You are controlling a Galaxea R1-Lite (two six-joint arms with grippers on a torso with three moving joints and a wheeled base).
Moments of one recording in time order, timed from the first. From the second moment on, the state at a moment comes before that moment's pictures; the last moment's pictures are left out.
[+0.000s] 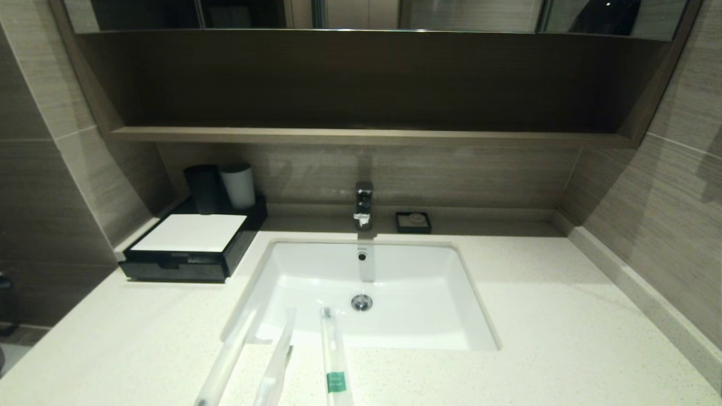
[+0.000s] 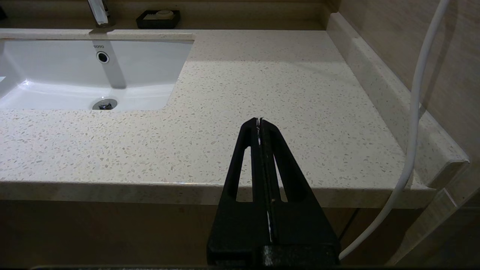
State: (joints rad) left arm 0.00 0.00 0.00 -0.04 -0.01 0.03; right arm 0.00 0.00 0.00 0.00 0.00 0.00
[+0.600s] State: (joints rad) left arm 0.00 0.00 0.00 -0.03 -0.01 0.03; right arm 0.00 0.00 0.00 0.00 0.00 0.00
